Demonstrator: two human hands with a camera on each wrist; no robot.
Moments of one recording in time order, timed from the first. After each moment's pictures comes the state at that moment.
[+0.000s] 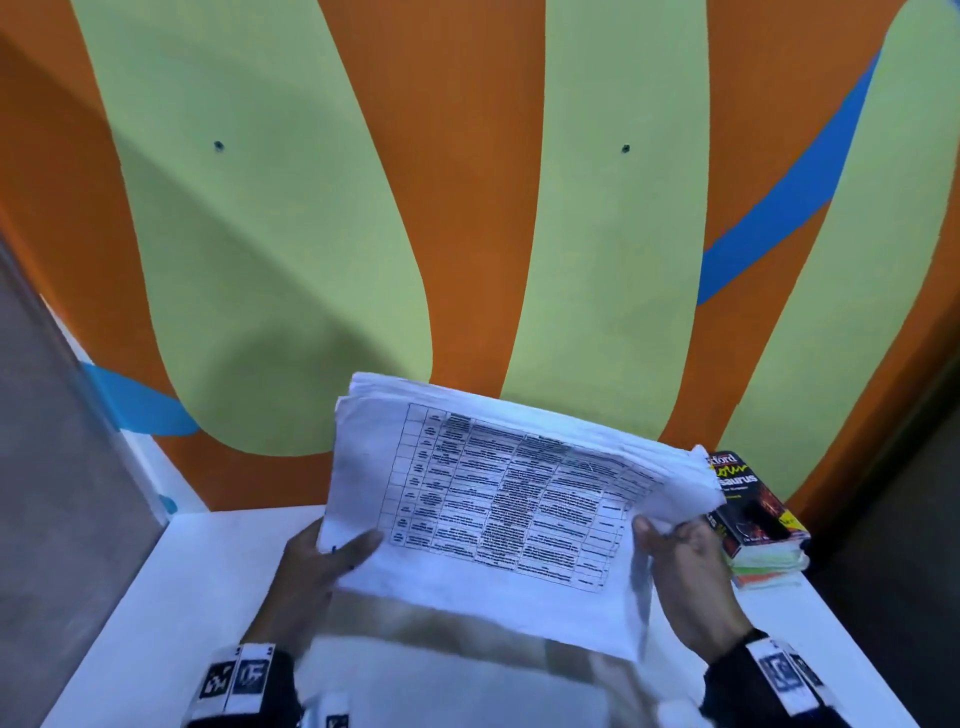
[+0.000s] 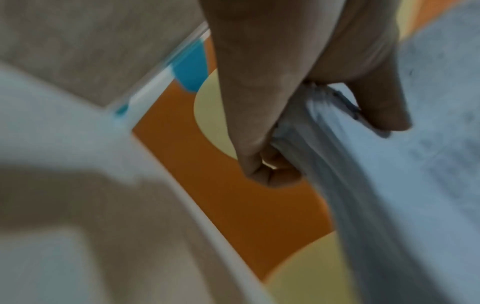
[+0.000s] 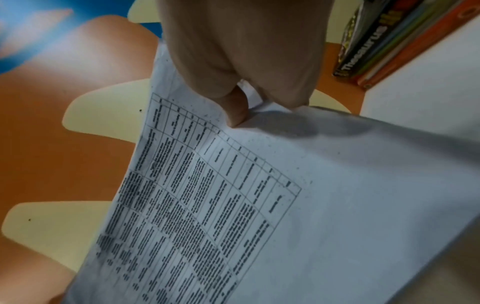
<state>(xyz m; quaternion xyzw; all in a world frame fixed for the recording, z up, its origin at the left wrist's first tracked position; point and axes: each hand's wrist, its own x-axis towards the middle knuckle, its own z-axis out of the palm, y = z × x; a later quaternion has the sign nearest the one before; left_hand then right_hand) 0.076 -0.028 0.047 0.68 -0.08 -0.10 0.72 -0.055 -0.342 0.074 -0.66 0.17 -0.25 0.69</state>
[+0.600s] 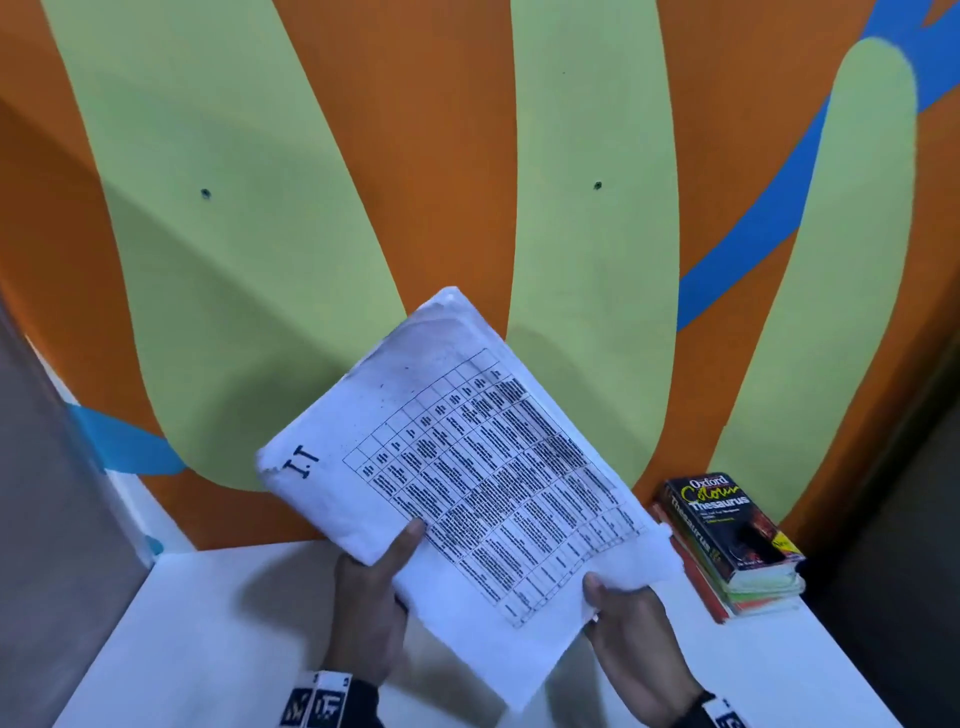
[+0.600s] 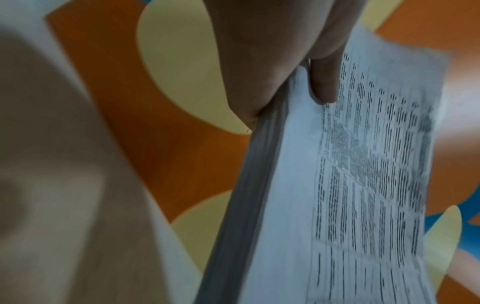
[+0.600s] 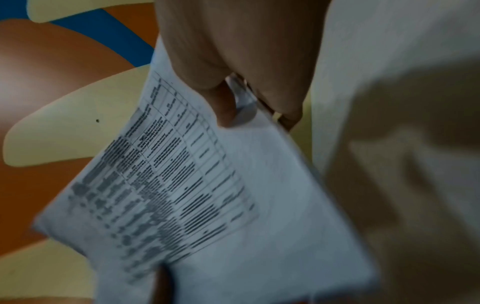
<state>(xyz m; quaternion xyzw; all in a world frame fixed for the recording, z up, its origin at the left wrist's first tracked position) 0.047 -0.113 0.076 0.45 -0.05 -0.07 0.89 -0.046 -0.323 0.026 -0.49 0.20 -0.11 0.84</state>
